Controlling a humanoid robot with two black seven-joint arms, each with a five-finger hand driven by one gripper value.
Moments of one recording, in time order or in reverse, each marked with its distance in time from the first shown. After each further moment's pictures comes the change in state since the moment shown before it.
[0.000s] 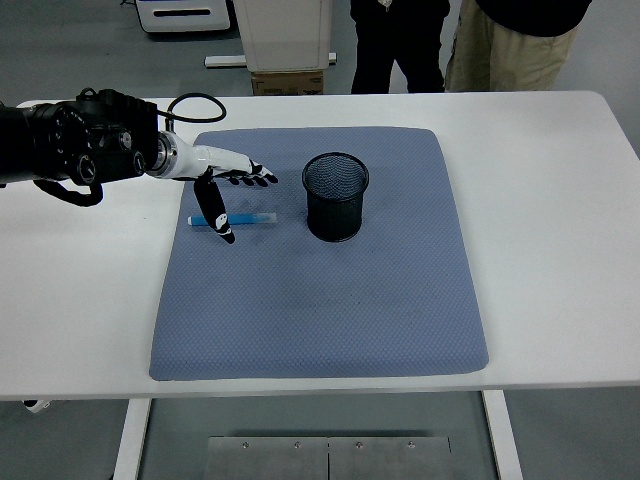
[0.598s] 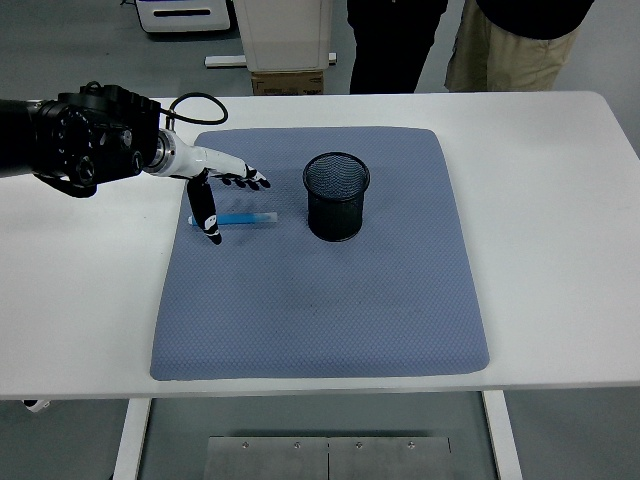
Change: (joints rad) left arm -0.022 -0.009 0.029 0.010 0.098 -0.010 0.010; right arm 0.000 0.000 0.000 0.000 0.000 0.000 0.000
